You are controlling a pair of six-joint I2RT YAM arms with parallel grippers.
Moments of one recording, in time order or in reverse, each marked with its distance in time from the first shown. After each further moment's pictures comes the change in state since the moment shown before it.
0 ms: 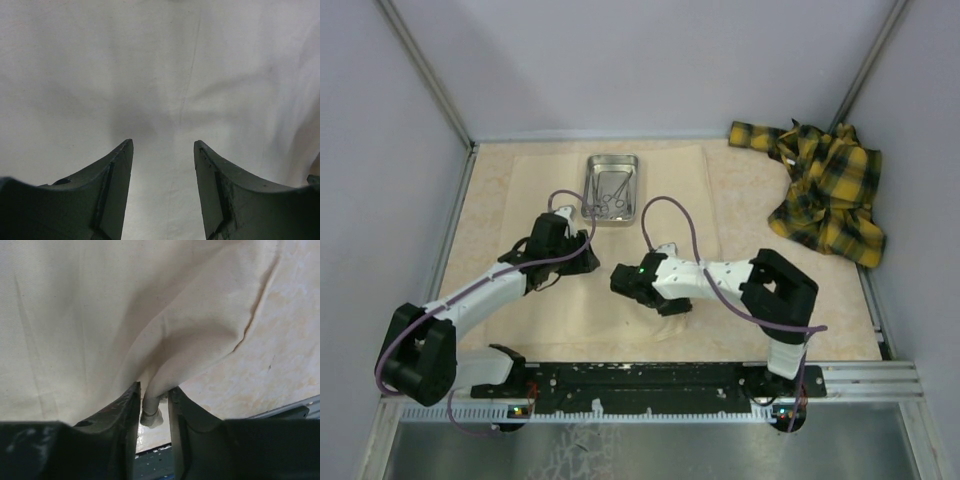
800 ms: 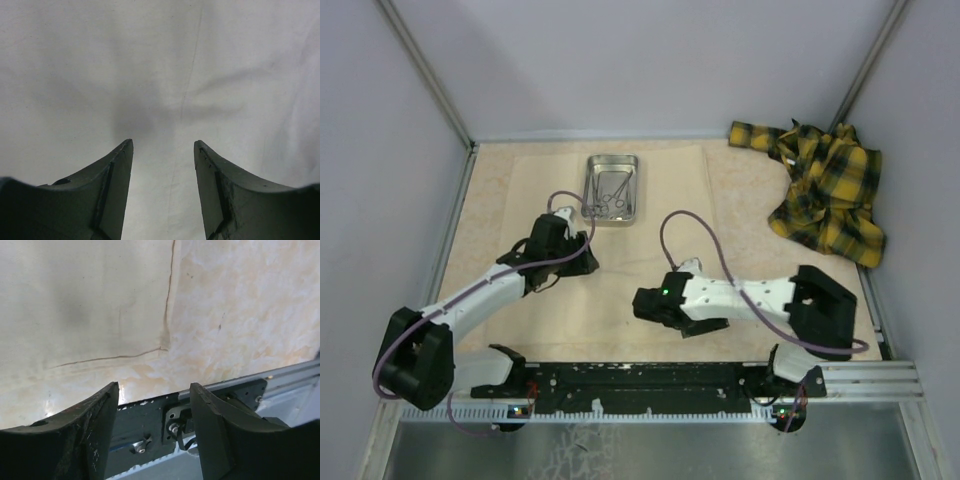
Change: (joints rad) left arm -0.006 -0.019 0.000 -0.028 -0.011 0.000; right arm 0.105 -0.126 -0.150 -0.191 0.011 0.058
